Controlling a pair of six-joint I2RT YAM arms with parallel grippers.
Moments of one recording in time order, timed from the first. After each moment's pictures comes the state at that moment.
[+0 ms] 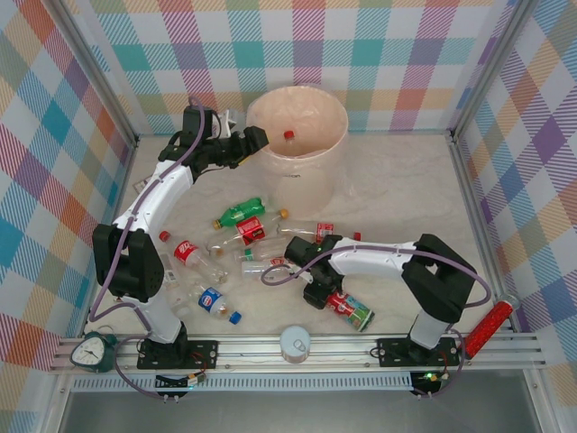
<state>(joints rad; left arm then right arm) -0.23 1.74 1.59 -0.42 0.62 -0.65 1.02 1.68 1.01 -0.87 0.05 -0.01</state>
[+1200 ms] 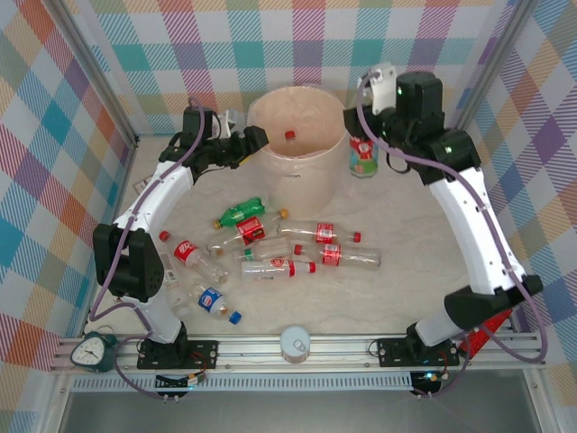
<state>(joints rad) -0.23 1.74 1.57 -0.39 0.63 -0.68 0.43 1.55 2.04 -0.82 0.01 -0.03</state>
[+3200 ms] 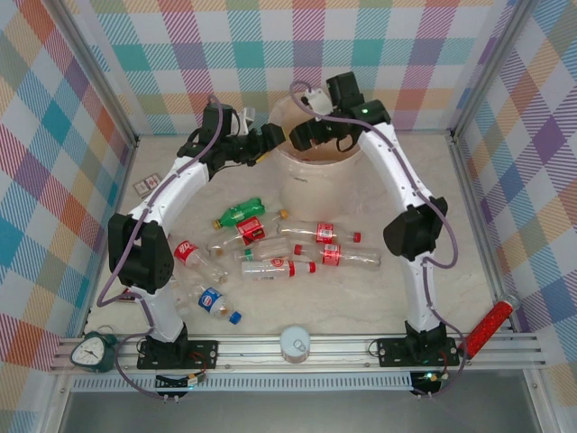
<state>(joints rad) -0.31 1.83 1.66 -0.36 0.61 -0.74 0.43 2.19 2.50 -1.05 -0.27 -0.15</state>
